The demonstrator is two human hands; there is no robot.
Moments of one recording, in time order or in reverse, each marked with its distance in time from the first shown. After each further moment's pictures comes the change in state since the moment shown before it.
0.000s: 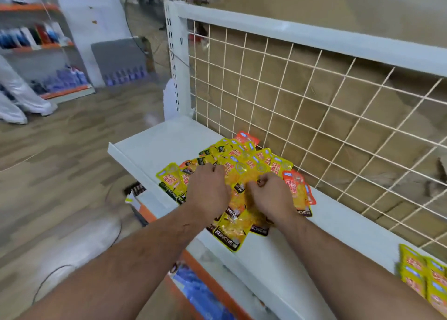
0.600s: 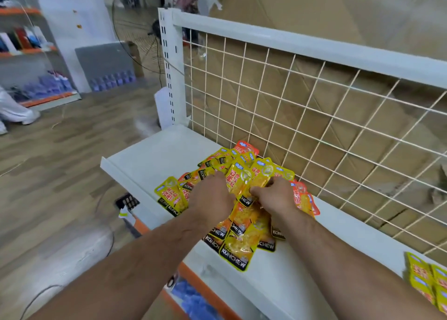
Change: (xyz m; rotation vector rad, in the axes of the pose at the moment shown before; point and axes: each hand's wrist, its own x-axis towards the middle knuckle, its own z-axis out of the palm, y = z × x) left_hand 0.023 -0.004 -0.012 -0.170 -0.120 -0.084; right_hand 0.028 -0.016 0.006 0.306 0.046 0.249
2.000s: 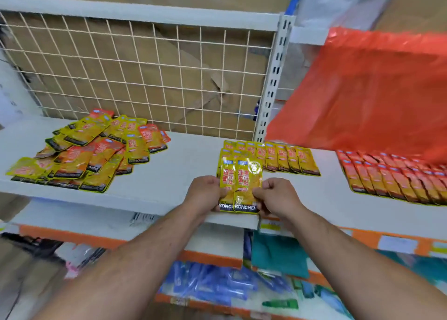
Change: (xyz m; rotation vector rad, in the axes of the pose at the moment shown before) left_hand -0.251 0.237 0.117 -0.841 -0.573 -0.043; right_hand -0.246 0.251 -0.292 0.282 0.138 0.177
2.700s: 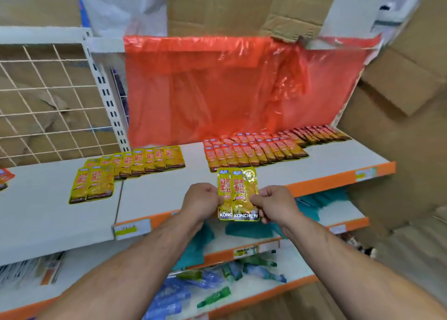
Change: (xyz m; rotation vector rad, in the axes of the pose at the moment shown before) left_hand -0.099 0.048 0.300 0.168 -0.296 0.110; right_hand -0.111 0.133 -0.277 0.164 0.383 0.097
